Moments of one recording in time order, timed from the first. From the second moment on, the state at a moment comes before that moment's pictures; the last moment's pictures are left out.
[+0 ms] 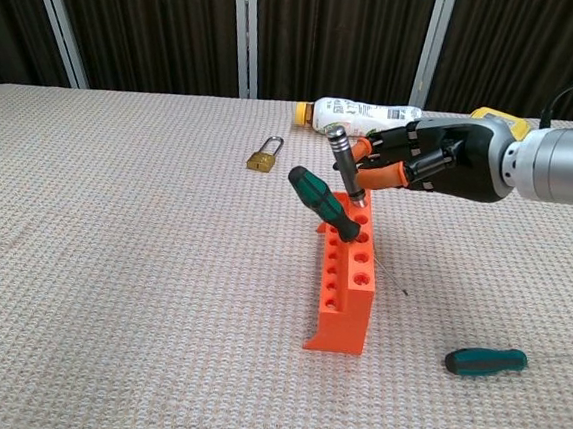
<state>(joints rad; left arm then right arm) -0.20 -1.07 -0.02 -1.68 1.45 1.32 0.14 0.85 -1.40 0.23 -1.42 -1.35 0.54 1.16</state>
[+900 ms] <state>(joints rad) -0.19 -1.06 -0.02 -1.68 1.45 1.34 0.13 0.79 -1.25 0.26 -1.53 -1.41 0.68 1.15</state>
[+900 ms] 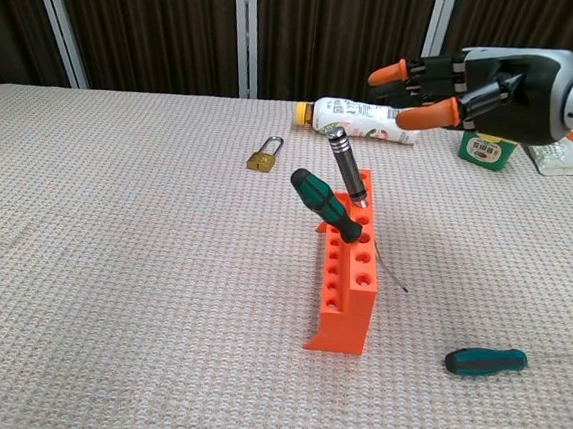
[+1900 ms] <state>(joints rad) -0.17 -1.14 -0.02 -1.67 1.46 1.40 0.18 0.34 -1.19 0.11 -1.54 -1.28 1.40 -0.04</state>
